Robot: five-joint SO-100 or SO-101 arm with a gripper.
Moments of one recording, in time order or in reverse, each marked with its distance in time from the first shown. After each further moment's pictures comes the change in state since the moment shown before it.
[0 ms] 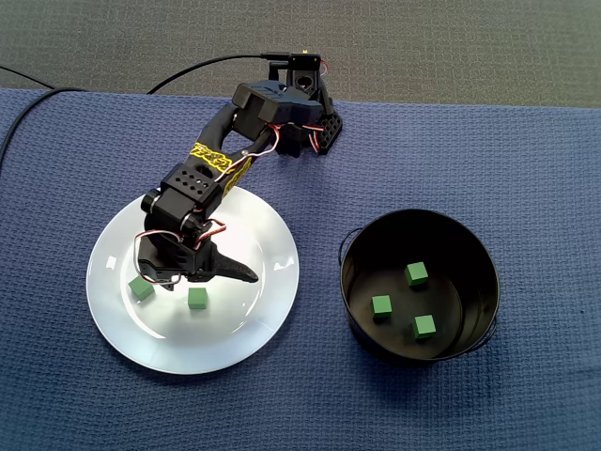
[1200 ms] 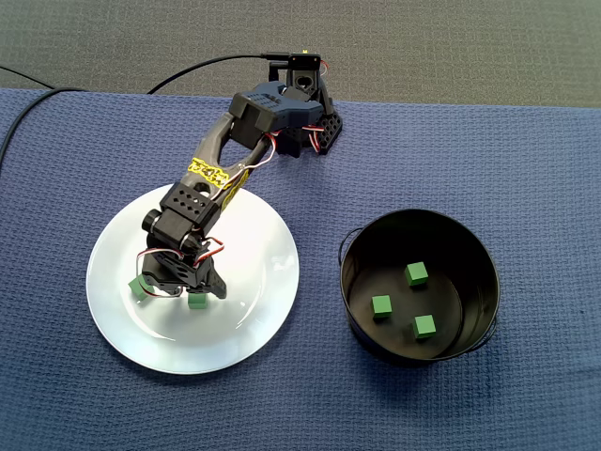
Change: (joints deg) arm -0.3 -4.3 4.7 -5.4 2.8
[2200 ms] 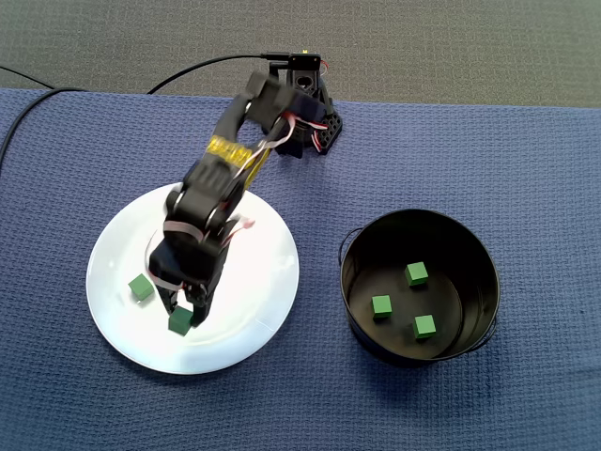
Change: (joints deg) arm -5.4 17.1 6.6 -14.7 31.2
